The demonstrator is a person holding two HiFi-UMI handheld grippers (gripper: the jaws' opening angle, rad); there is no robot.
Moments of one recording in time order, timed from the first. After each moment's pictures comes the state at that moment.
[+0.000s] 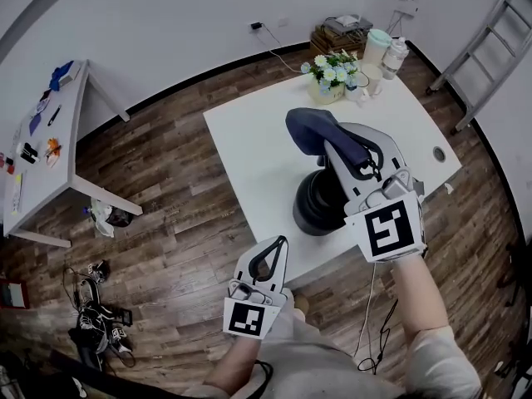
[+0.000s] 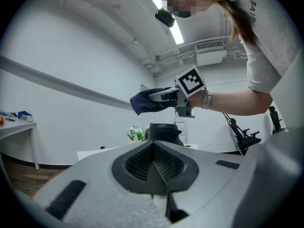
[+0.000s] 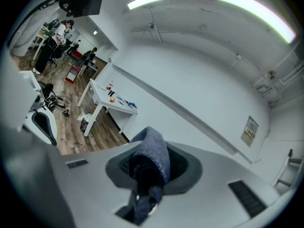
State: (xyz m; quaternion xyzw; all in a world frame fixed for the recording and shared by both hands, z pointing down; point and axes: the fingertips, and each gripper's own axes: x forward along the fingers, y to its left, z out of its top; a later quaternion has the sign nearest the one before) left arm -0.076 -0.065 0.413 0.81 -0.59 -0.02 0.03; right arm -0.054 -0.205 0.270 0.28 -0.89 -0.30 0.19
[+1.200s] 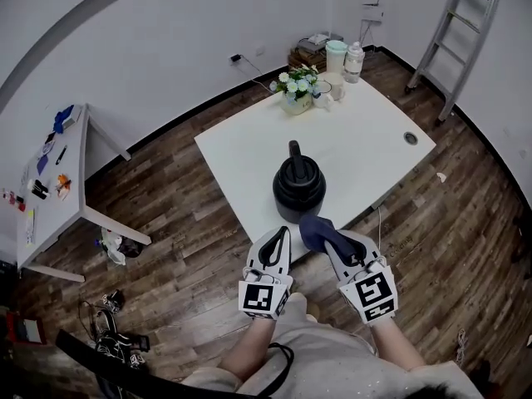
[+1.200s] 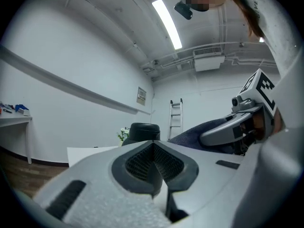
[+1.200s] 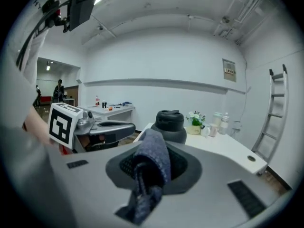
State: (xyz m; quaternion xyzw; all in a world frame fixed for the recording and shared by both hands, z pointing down) left arm -0.025 -0.047 0.423 0.82 -0.57 -0.04 0.01; right arm 0.070 -0.035 0.409 0.36 -0.92 0.01 0.18
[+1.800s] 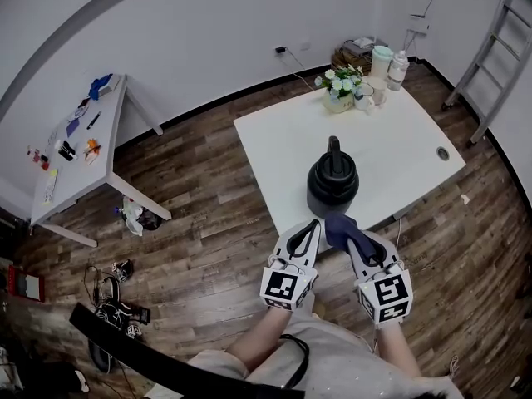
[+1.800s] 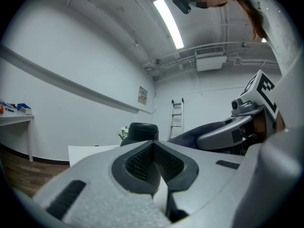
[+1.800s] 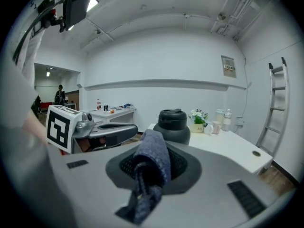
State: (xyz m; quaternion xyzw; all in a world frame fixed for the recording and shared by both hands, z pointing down) left arm -0.019 -0.043 0.422 0.82 -0.57 -0.04 0.02; right arm 0.066 -0.032 0.415 0.35 -0.92 0.04 0.17
